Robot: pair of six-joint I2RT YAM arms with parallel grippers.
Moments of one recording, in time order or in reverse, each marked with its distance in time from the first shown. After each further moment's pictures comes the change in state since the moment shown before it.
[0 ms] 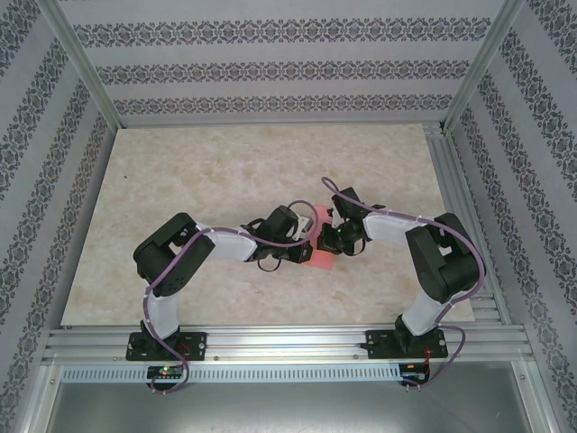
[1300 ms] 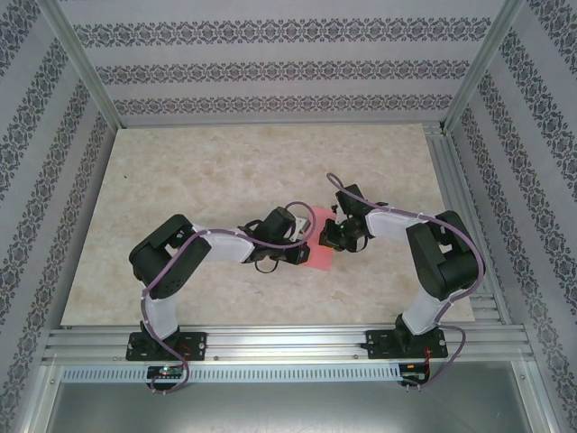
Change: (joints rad) left arm 0.000 -0.035 -0.033 -0.009 -0.016 -0.001; right arm -0.024 0.018 0.020 0.015 0.004 0.022
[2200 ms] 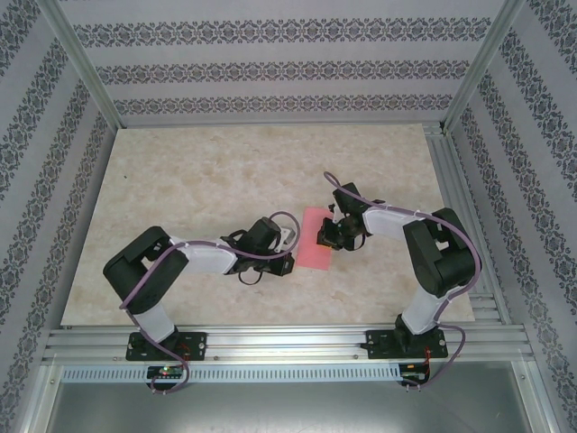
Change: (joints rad) left arm 0.000 -0.194 -0.184 -0.089 -0.023 -0.015; right arm 0.005 0.022 0.029 -0.016 -0.012 -0.001
